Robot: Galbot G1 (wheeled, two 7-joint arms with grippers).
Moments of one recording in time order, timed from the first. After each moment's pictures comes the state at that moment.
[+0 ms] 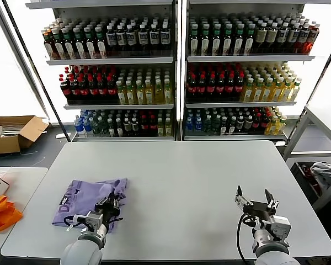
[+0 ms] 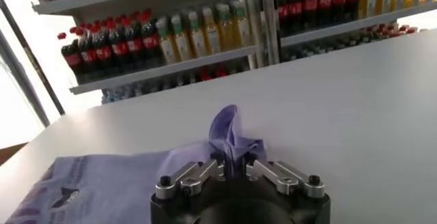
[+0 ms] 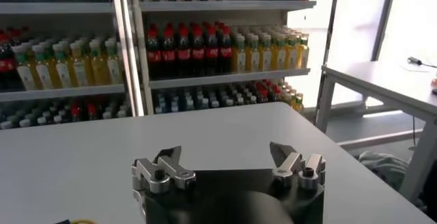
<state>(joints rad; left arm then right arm) 1.34 -1.28 -0.41 -1.93 -0.11 0.45 -0.07 -1.49 1.33 0.52 2.29 0.33 -0.55 0.41</state>
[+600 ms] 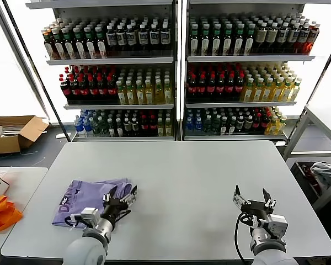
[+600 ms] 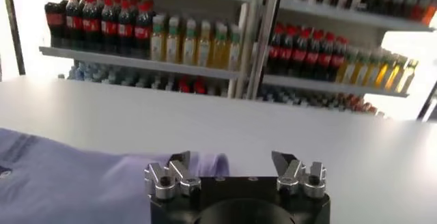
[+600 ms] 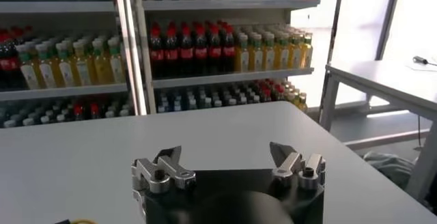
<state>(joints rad) 1.32 -1.32 -0.42 -2.05 -0.54 0.45 -0.15 -1.46 1.33 0.49 2.26 0.33 -0.55 0.41</state>
